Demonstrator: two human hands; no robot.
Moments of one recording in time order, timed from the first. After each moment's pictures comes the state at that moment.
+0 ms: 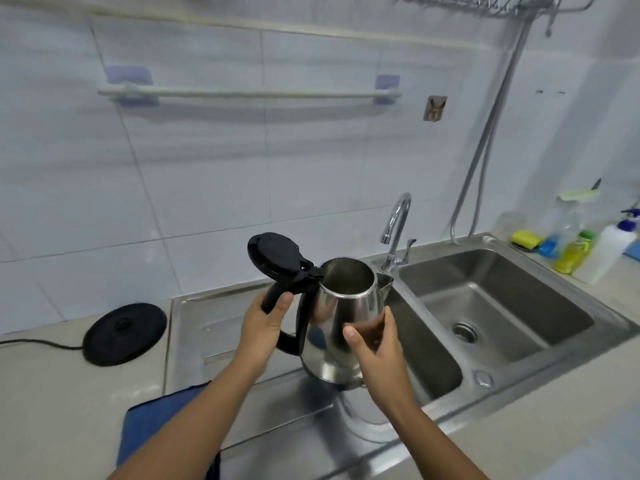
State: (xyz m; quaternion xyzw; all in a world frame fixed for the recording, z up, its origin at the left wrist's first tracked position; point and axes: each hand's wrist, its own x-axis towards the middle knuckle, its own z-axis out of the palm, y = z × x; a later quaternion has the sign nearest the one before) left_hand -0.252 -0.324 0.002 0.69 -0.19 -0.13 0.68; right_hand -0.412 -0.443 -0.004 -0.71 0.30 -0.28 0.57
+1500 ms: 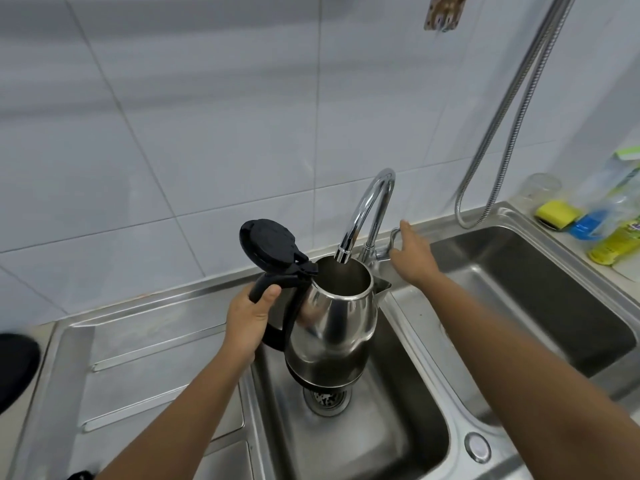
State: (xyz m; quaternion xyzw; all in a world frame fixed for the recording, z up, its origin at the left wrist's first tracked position) left_hand -0.179 -0.533 -0.069 0.72 -0.12 -0.17 0.66; right_hand -0.271 -0.816 -0.039 -0.87 0.38 -0.07 0.31
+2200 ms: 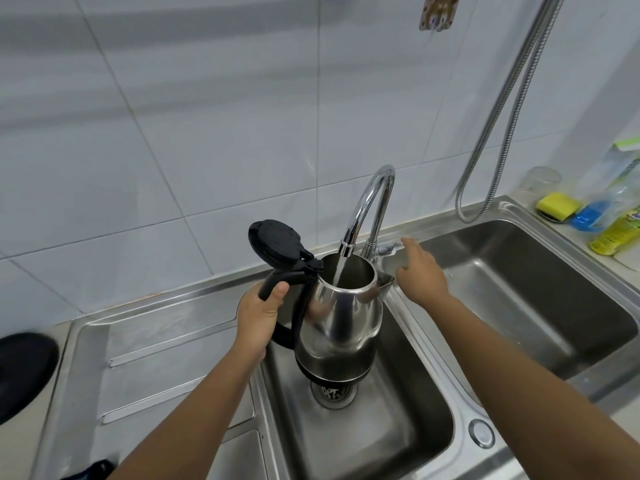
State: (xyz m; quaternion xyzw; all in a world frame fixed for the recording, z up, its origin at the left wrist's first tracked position) left_hand -0.183 -0.530 -0.076 0.75 -0.11 -0.17 0.63; right_hand -0.306 -0.787 -0.047 -0.89 0.38 -0.06 0.24
